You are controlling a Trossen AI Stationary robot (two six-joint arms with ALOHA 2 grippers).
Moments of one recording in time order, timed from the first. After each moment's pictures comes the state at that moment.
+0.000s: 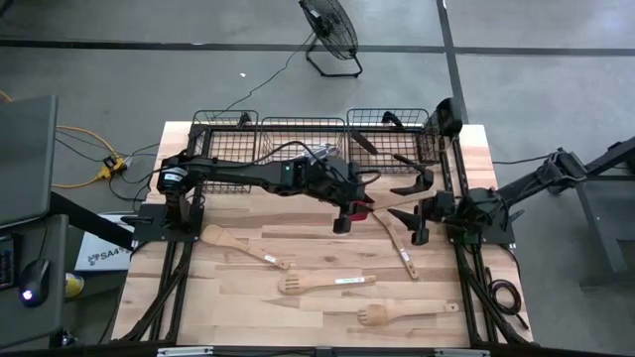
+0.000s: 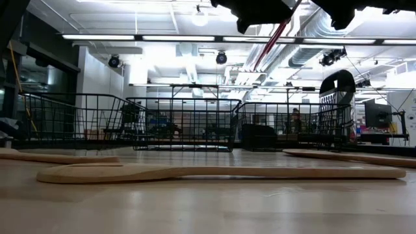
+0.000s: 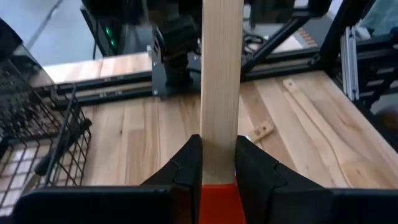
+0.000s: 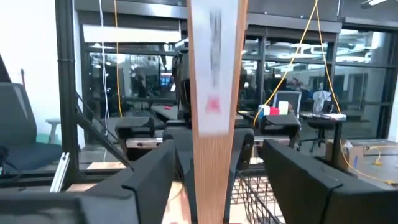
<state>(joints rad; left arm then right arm) 0.01 1.88 1.68 -0.22 0.12 0.13 0.38 0.73 0.28 0.75 0.51 -0.16</state>
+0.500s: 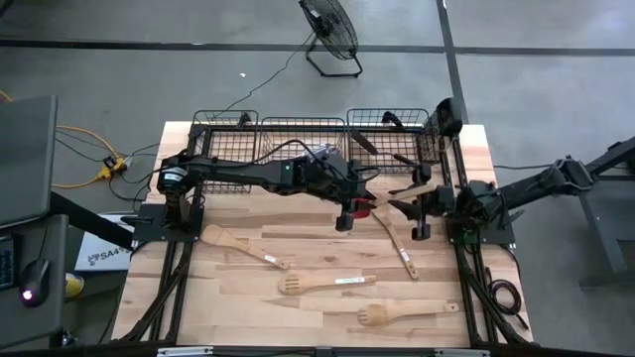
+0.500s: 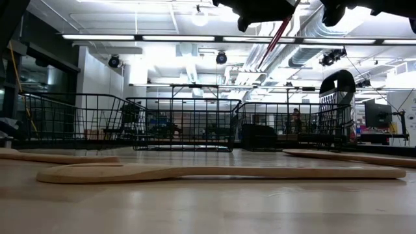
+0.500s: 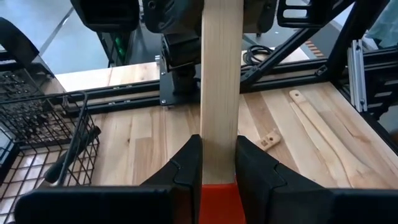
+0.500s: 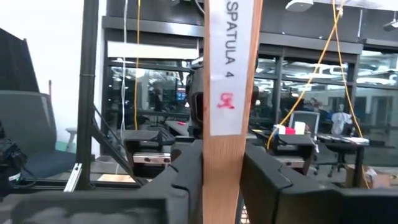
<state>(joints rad) 0.01 1.88 1.68 -0.18 0.11 0.13 0.24 0.73 0.28 0.80 0.27 -0.16</state>
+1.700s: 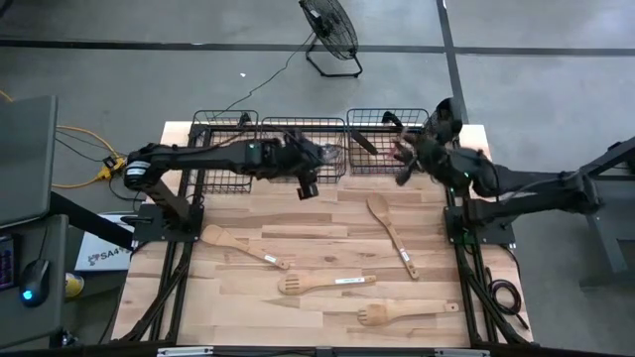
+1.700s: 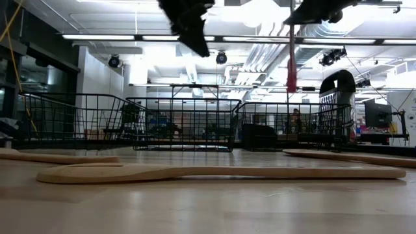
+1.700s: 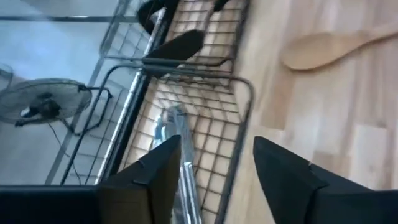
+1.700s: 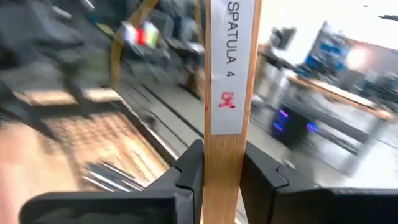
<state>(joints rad) 0.11 1.61 1.53 -0.70 -0.40 0.08 -0.09 0.79 0.71 -0.01 0.68 -0.18</state>
